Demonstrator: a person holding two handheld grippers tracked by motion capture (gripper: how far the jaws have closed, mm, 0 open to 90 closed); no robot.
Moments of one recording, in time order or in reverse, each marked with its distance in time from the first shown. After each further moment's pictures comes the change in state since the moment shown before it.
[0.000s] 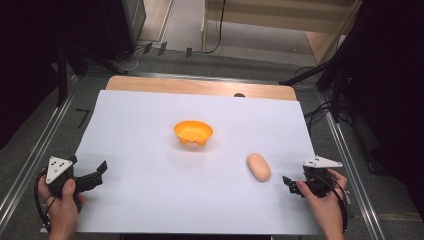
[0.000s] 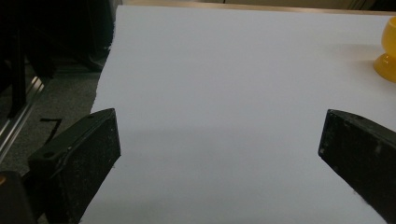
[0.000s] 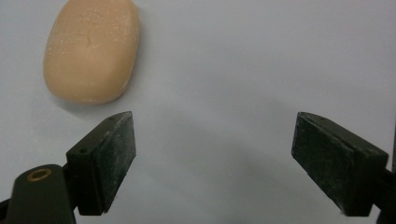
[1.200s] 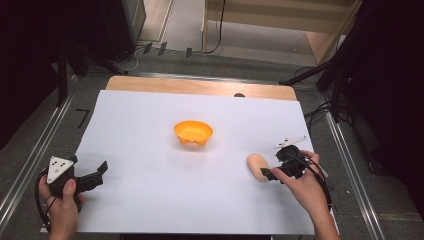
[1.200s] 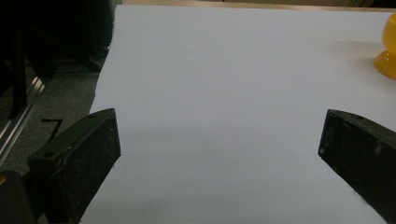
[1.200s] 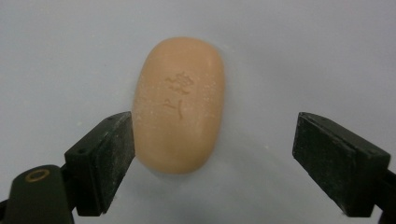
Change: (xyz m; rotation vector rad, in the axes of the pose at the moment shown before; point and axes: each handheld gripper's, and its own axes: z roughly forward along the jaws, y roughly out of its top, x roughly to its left) left arm -0.001 0.000 0.001 0.005 0.000 0.009; right arm 0.044 0.071 0.024 0.185 0.105 -0.091
